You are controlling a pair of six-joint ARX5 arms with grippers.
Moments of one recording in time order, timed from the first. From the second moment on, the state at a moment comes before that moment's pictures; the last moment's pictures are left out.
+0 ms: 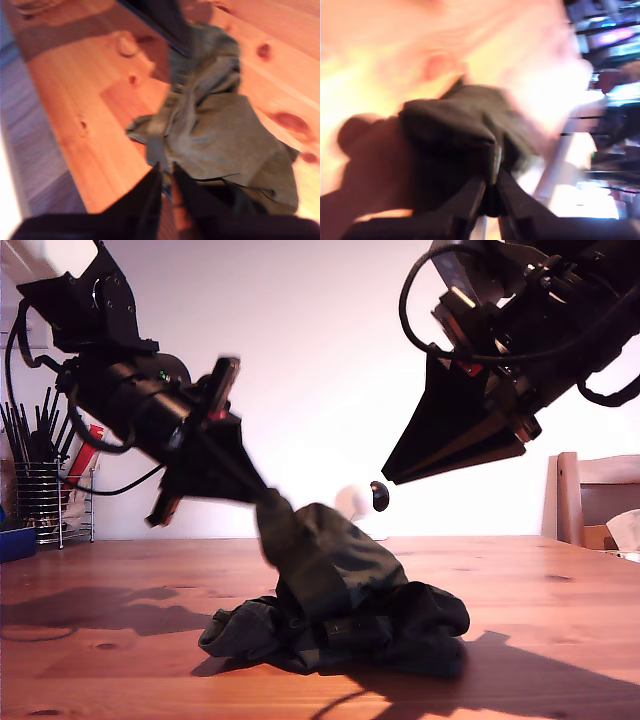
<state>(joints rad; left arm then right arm) -0.35 1.98 1.45 -0.78 0.98 0.03 0.51 1.31 0.73 -0.19 -0.48 -0.13</state>
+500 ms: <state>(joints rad) -0.49 1.98 1.47 -0.61 1.12 -0.13 0.61 1.31 0.73 -0.14 -0.35 -0.13</state>
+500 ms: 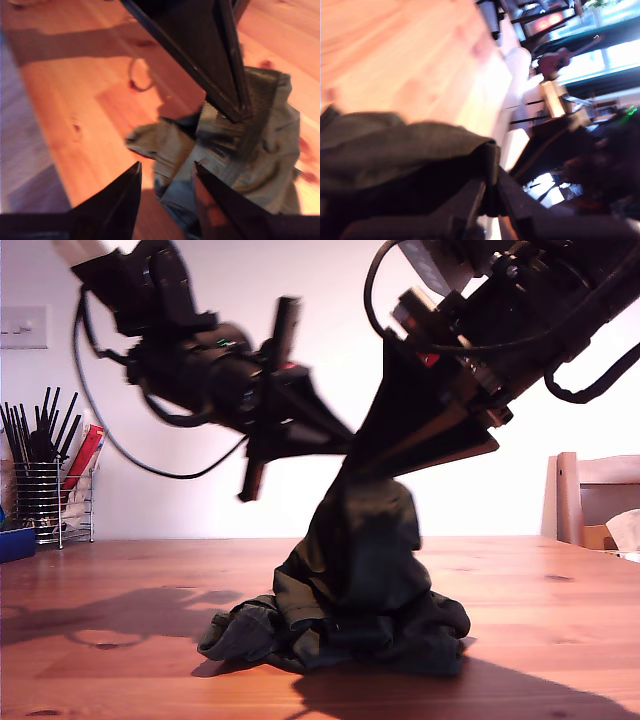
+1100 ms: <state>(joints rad) -0.51 1.98 1.61 -0.49 1.08 -0.33 0.61 1.31 0.79 -0.13 -0.13 -0.13</state>
